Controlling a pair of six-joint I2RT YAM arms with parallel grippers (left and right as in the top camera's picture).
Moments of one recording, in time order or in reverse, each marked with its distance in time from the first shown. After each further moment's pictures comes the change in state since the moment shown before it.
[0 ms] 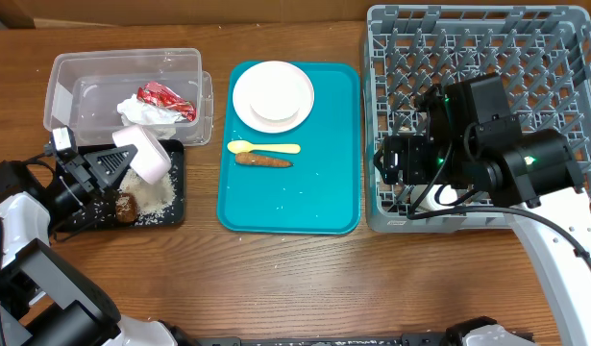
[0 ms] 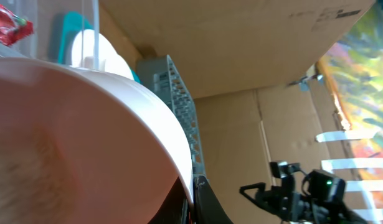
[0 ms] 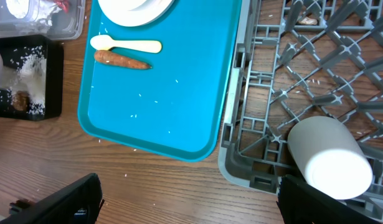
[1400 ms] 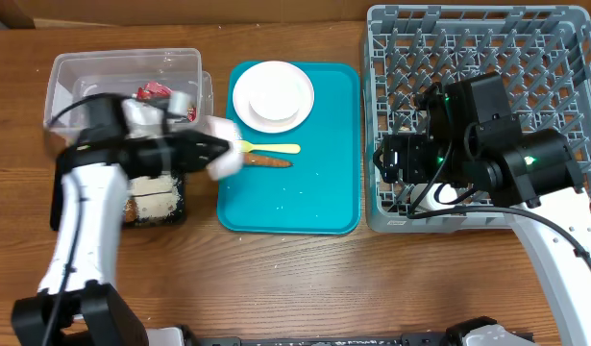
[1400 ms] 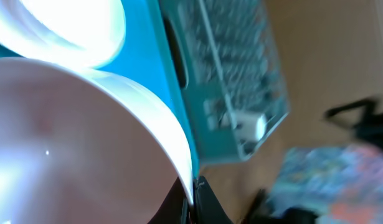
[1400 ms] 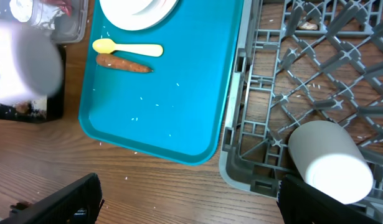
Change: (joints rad) left arm -0.594 -0.179 0.076 0.023 -0.529 -0.055; right arm 0.000 0.000 0.000 0.013 0.000 0.000
